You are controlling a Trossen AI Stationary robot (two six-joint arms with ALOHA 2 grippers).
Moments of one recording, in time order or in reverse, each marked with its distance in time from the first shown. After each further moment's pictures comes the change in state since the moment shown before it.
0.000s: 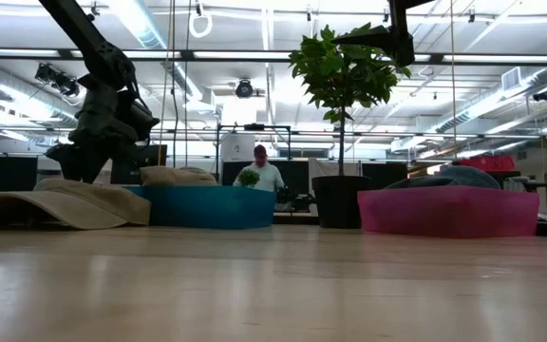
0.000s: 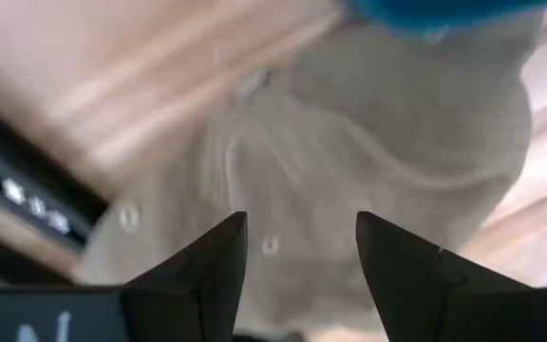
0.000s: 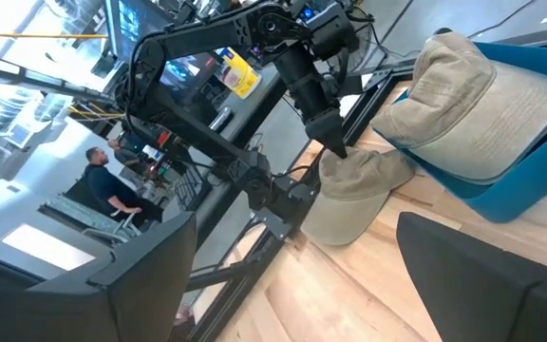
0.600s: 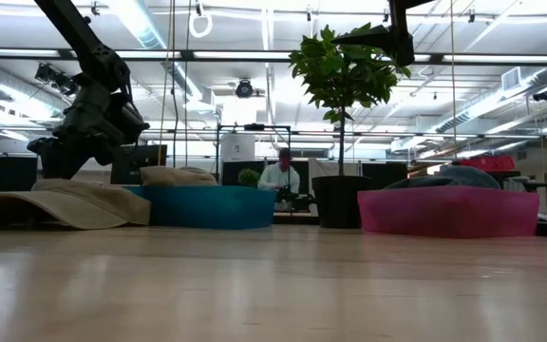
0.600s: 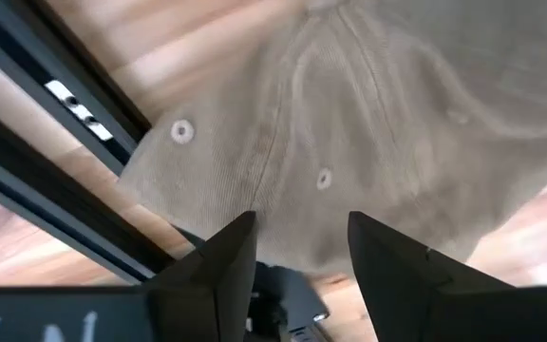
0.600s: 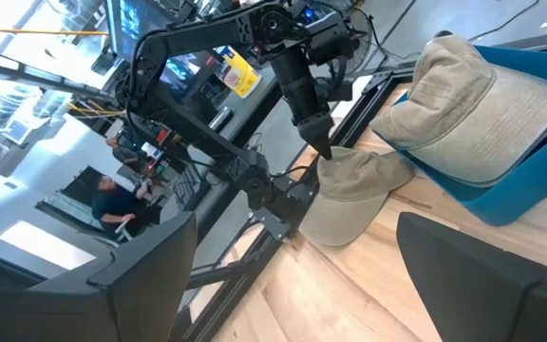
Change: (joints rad) left arm 0.057 0.000 0.000 -0.116 -0.069 -0.031; right arm 0.000 0.000 0.000 0.000 0.000 -0.016
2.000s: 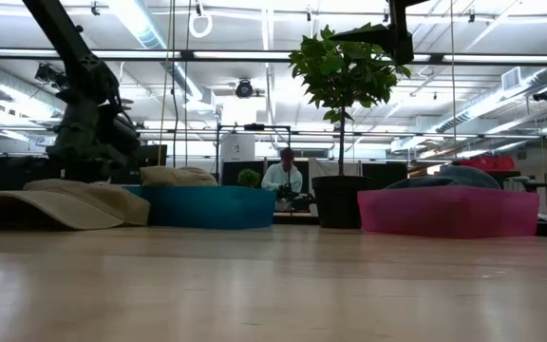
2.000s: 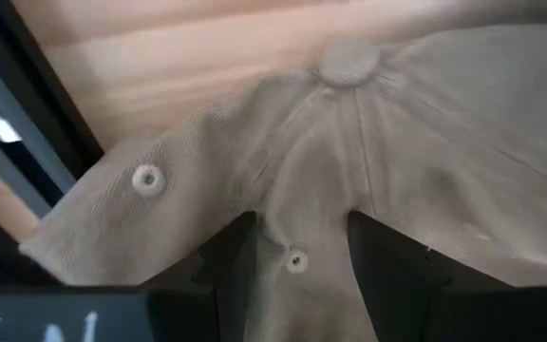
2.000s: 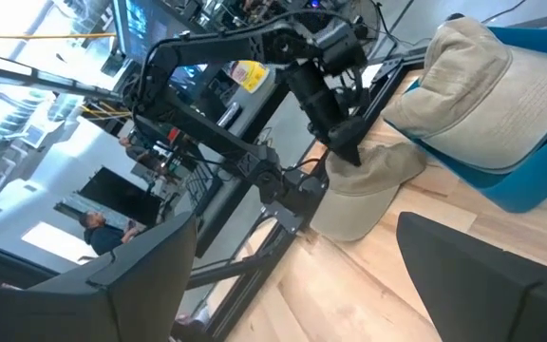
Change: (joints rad) left arm -0.009 -0.033 -0.180 0.244 0.067 -0.272; right arm 0.000 0.000 0.000 0.010 -0.028 0.042
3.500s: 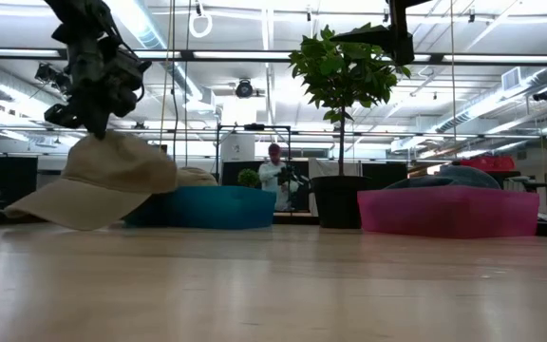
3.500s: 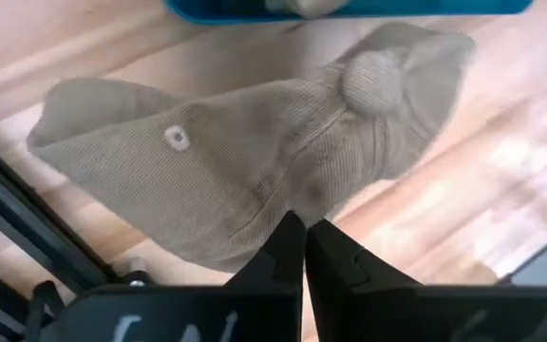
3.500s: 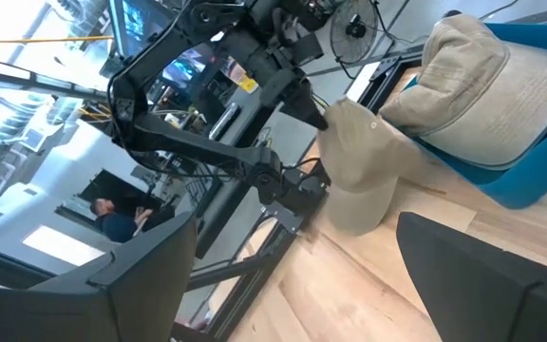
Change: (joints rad) left arm -0.078 -0.267 0.252 -0.242 0.197 0.141; right arm -0.001 0.000 0.000 -0.005 0.002 0.018
